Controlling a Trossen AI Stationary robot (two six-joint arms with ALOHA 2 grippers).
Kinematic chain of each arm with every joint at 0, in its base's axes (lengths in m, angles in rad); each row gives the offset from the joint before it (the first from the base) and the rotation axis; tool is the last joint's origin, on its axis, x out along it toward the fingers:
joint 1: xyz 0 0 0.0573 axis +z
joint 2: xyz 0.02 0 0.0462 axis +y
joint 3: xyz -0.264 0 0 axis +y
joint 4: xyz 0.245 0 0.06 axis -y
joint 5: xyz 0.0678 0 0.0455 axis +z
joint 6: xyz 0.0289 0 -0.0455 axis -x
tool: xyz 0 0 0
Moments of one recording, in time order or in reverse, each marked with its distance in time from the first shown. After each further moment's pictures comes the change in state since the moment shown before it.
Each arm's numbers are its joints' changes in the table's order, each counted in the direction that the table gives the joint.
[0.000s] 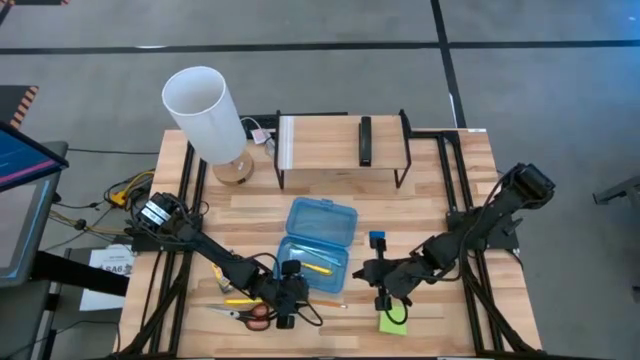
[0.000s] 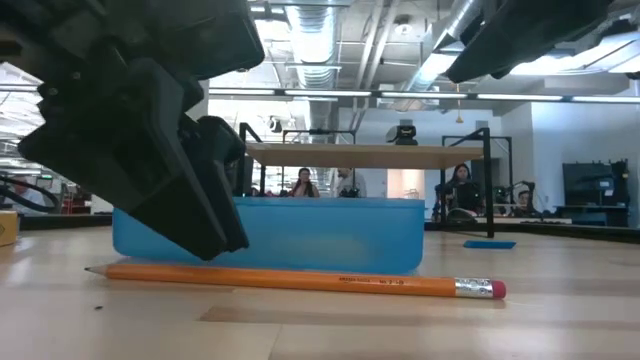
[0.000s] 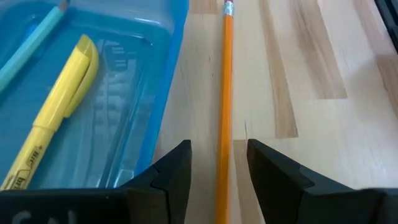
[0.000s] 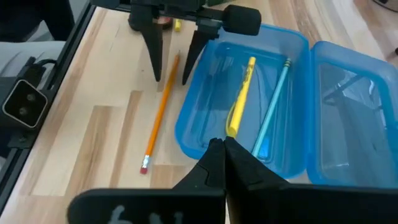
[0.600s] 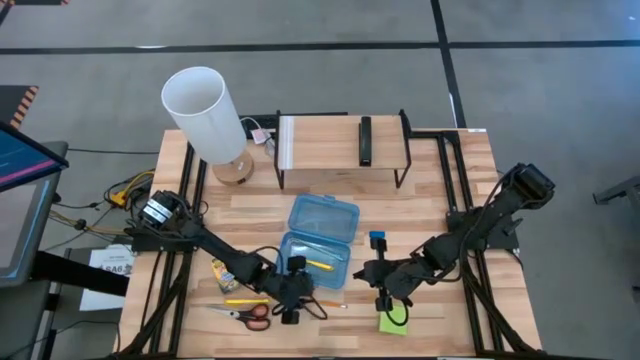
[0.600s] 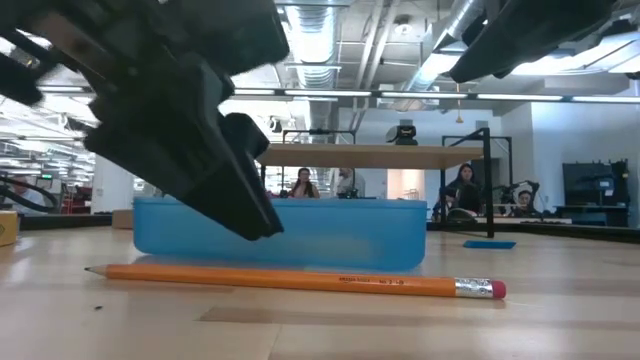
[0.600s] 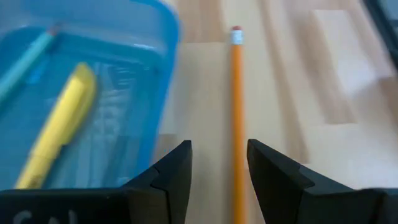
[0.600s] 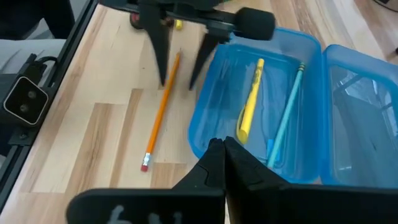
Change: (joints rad) left arm 0.042 0.000 -0.009 0.045 -0.032 -0.063; right arm 0.000 0.000 0.000 -0.006 -0.004 0.001
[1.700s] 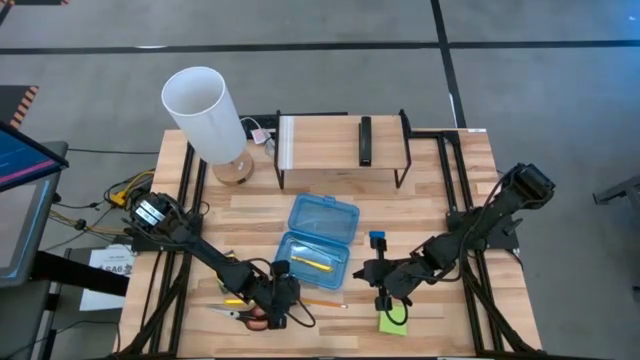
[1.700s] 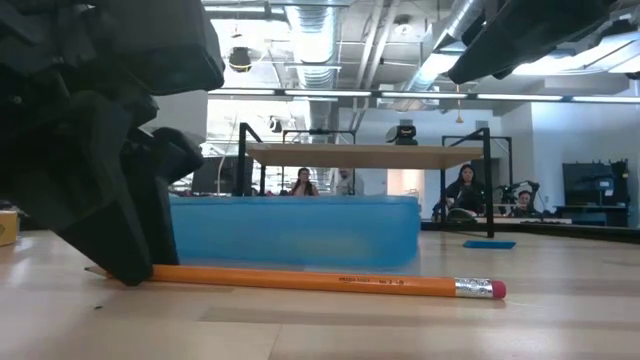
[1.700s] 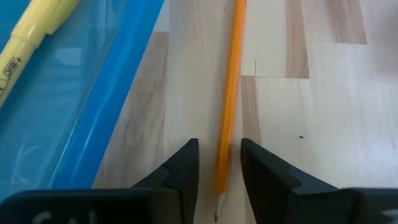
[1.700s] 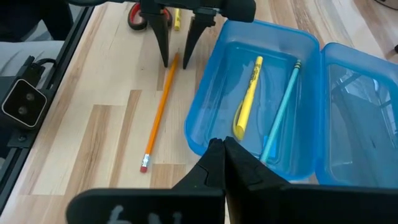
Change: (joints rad) left arm -0.094 -0.007 0.038 -0.219 0.005 0.210; right arm 0.000 0.000 0.000 0.000 0.000 -0.009
